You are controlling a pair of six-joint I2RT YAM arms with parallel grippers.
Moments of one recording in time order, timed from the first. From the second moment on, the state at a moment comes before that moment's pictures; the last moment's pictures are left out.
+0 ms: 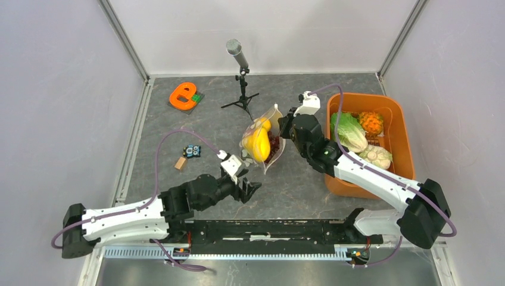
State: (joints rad) left arm -1.19 0.71 0.48 0.02 -0.28 -0.22; right arm 0.79 1.26 0.92 0.05 0.50 0.57
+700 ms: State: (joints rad) left arm -1.55 1.26 0.44 0.59 -0.99 -0.09; right arm 0.78 1.25 0.92 0.02 0.51 0.59
